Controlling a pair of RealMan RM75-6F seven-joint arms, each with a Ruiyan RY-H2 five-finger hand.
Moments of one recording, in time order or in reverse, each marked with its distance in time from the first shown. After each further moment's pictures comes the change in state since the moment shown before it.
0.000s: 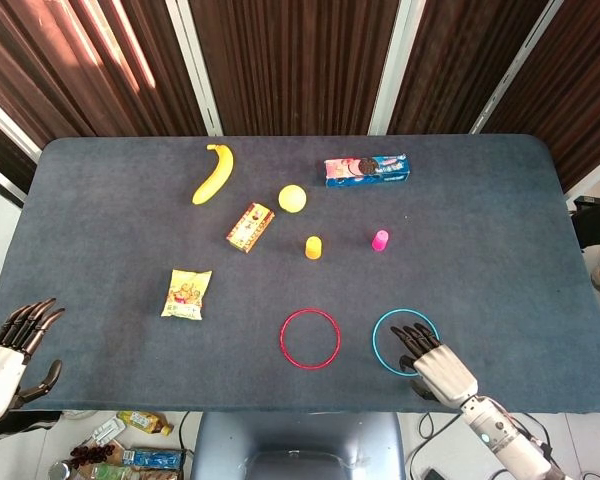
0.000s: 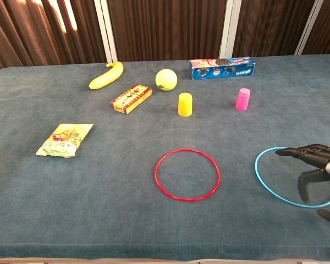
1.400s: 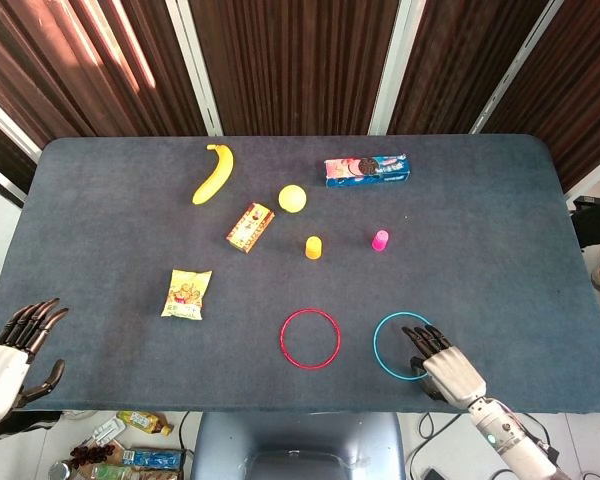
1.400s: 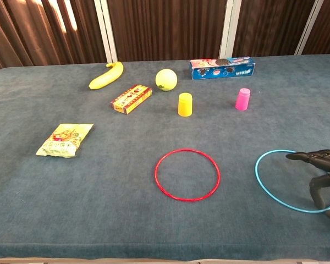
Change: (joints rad) left arm -0.003 -0.002 -0.001 -0.006 -0.002 -0.007 0.015; right arm -0.009 -0.029 -0.030 0.068 0.046 0.017 0.038
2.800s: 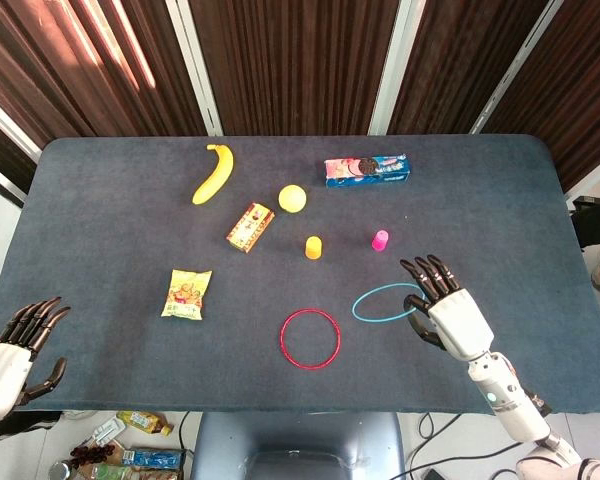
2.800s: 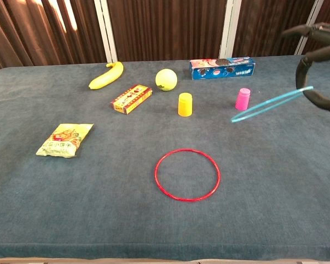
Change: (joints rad) left arm -0.008 -0.006 -0.005 -0.006 -0.015 -0.027 0.024; right arm 0.103 0.053 0.225 -0.091 -0.045 0.265 0.030
